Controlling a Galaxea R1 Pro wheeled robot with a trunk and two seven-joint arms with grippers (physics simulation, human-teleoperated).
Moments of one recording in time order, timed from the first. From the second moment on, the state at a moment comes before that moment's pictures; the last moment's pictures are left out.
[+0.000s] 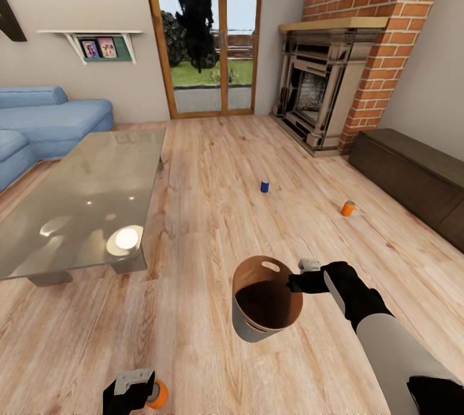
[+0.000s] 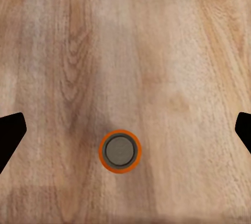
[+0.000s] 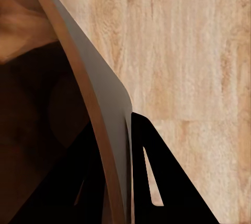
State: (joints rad) left arm -0.34 0.05 0.06 -0.31 0.08 -0.36 -0.03; right arm -0.80 -0.07 -0.01 -0.65 0.06 0.77 0.48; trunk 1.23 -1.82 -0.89
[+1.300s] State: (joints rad) left arm -0.34 0.05 0.06 -0.31 0.08 -0.36 -0.03; right arm -0.79 -0.08 -0.01 -0.88 0.06 0.84 0.48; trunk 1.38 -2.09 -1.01
